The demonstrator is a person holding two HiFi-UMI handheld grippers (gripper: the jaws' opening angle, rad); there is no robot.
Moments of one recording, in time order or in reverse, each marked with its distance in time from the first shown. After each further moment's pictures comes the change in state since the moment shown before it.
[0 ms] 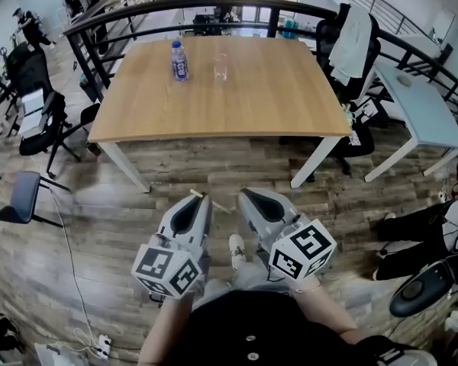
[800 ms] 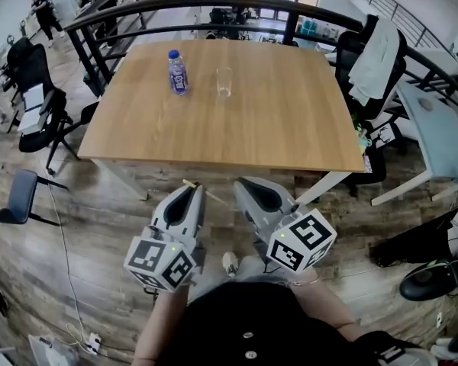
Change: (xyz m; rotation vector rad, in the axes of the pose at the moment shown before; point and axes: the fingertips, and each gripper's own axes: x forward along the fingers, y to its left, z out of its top) left arm 0.165 0.079 0.029 0.001 -0.038 0.097; right arm 0.116 -0.149 0.038 0.029 -0.010 0.110
